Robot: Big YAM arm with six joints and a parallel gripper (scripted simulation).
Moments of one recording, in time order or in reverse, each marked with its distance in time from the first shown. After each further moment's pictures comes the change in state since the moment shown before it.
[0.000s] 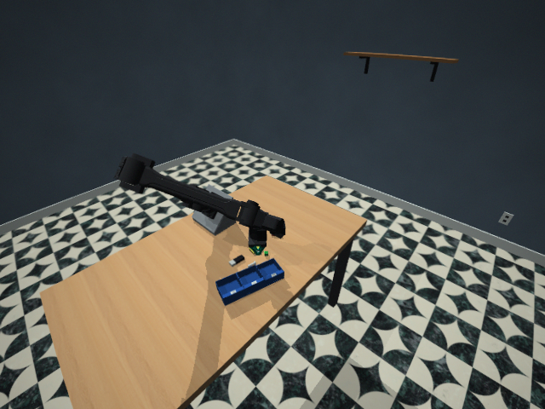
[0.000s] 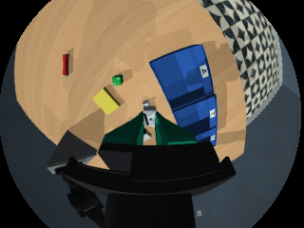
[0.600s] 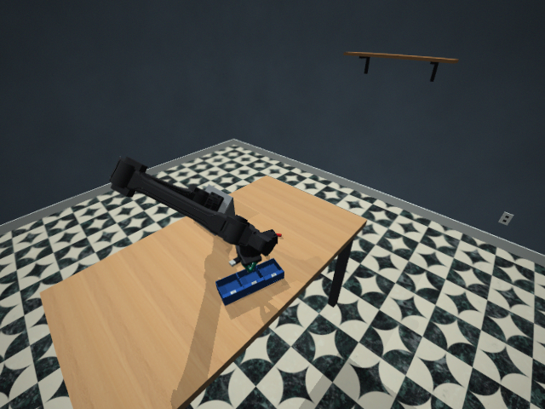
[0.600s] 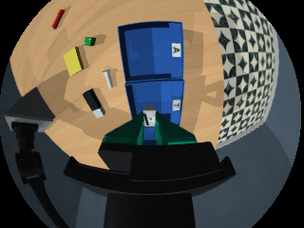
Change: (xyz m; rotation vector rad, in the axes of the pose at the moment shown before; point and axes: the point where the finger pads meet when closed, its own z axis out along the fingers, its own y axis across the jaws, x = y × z) arm 0.032 -0.083 0.001 -0.001 0.008 -0.390
